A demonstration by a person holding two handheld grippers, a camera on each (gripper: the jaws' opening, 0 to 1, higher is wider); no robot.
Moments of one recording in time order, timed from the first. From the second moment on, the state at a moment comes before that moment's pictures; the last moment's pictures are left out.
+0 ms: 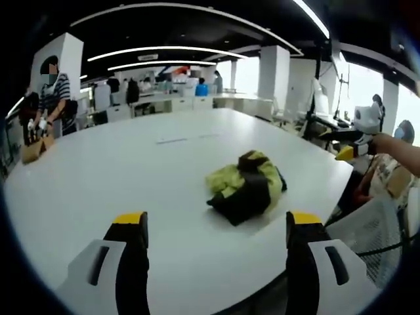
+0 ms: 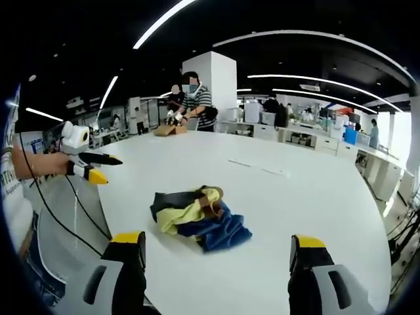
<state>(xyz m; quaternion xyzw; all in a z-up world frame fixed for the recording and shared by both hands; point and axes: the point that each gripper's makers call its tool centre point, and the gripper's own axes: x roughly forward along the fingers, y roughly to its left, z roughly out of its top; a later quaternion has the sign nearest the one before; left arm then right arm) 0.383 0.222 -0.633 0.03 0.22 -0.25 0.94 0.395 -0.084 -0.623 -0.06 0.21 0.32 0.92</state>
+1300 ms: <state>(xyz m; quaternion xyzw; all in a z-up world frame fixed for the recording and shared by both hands) 0.400 0.194 -0.635 0.02 0.23 -0.29 0.93 0.426 -0.052 -0.631 -0.04 0.20 0.36 0.91</state>
